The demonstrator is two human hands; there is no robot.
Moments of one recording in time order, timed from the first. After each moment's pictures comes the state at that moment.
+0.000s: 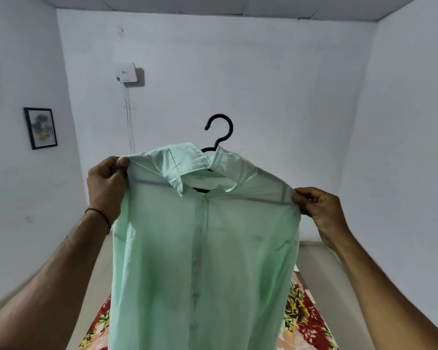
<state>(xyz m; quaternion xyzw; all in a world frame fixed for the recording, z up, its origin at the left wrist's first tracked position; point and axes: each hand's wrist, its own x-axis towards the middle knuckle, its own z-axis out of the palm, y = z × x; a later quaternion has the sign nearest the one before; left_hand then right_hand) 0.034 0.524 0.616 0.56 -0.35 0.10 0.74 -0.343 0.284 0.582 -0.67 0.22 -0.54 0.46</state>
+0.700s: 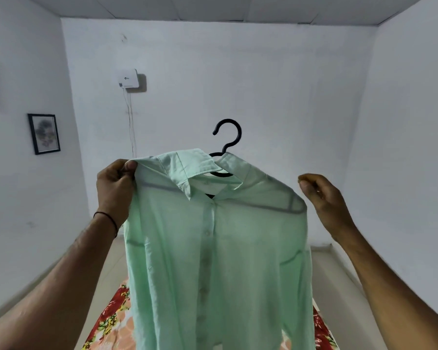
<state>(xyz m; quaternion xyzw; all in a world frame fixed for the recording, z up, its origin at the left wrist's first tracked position) 0.016 0.509 0.624 0.55 -0.35 0.09 0.75 -0.347 0.281 0.608 -0.75 0.24 -0.54 0.29</state>
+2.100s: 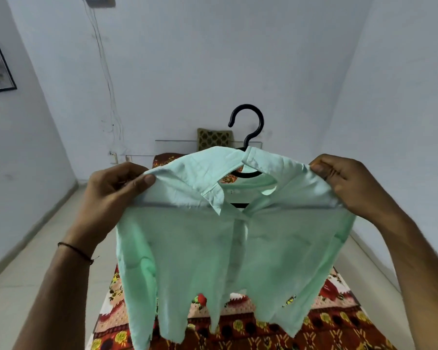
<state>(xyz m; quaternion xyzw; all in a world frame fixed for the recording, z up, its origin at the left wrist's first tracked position) 0.069 0.668 0.539 0.57 -0.53 -0.10 0.62 -0.291 0.464 0.579 -0.86 0.32 -0.35 0.19</state>
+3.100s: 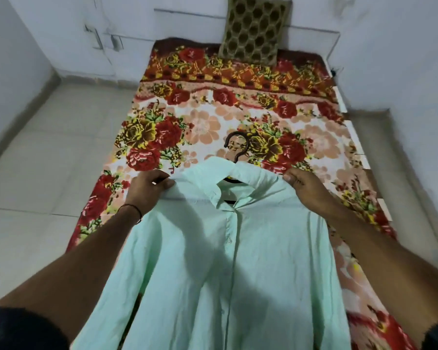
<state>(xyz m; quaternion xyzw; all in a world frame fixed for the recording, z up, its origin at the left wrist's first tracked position) 0.296 0.245 0.127 0.84 -0.36 -0.21 0.35 -0.012 0.018 0.157 -0.83 0.42 -0.09 0.35</state>
